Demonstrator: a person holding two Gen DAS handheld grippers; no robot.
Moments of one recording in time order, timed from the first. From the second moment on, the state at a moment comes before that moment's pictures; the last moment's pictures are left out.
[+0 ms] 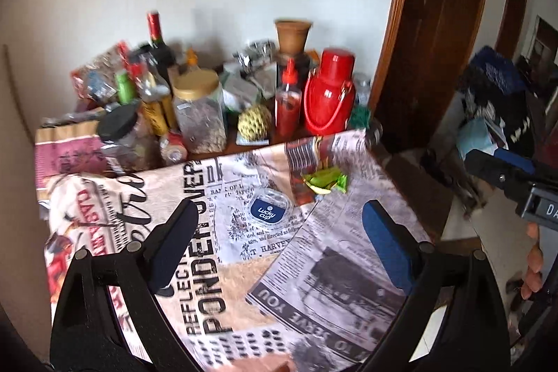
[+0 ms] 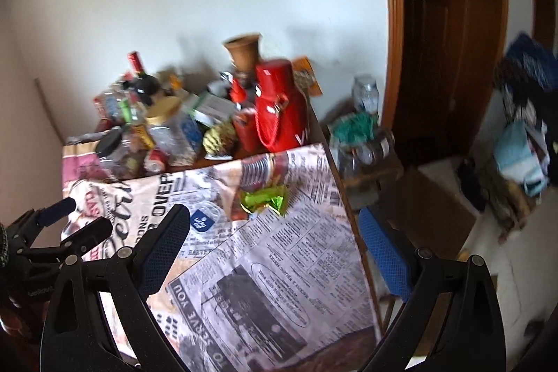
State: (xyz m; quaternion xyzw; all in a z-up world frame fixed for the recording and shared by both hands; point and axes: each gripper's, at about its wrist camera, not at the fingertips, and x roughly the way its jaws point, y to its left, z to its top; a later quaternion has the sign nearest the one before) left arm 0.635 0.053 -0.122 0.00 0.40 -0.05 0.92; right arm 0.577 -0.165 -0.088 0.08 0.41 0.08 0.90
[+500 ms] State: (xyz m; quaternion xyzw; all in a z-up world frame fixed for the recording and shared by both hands) left arm 0.755 0.075 -0.273 -0.02 0.55 -0.12 0.83; right arm 0.702 -0.145 -0.224 0.13 0.55 0.07 0.82
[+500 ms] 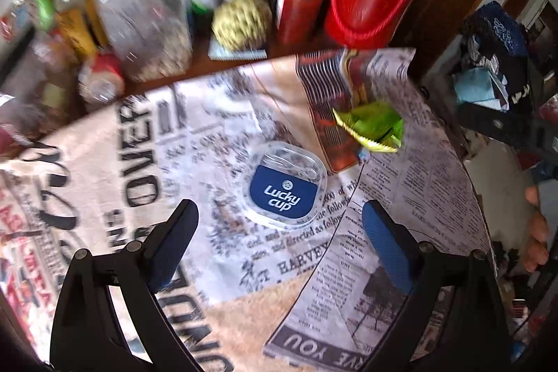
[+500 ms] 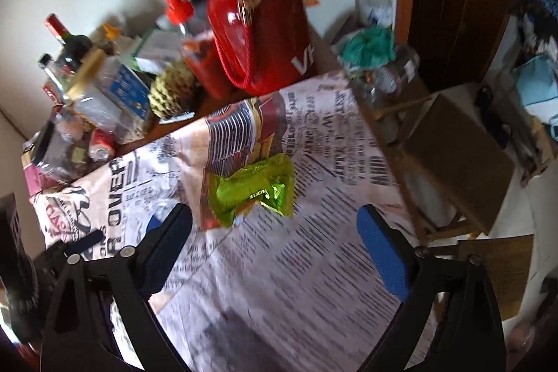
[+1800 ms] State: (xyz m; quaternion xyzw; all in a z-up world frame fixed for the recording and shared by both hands) left arm 0.750 0.076 -0.195 -0.04 0.49 -0.07 0.87; right arm 0.678 -0.135 -0.179 0.10 0.50 0.13 0.85
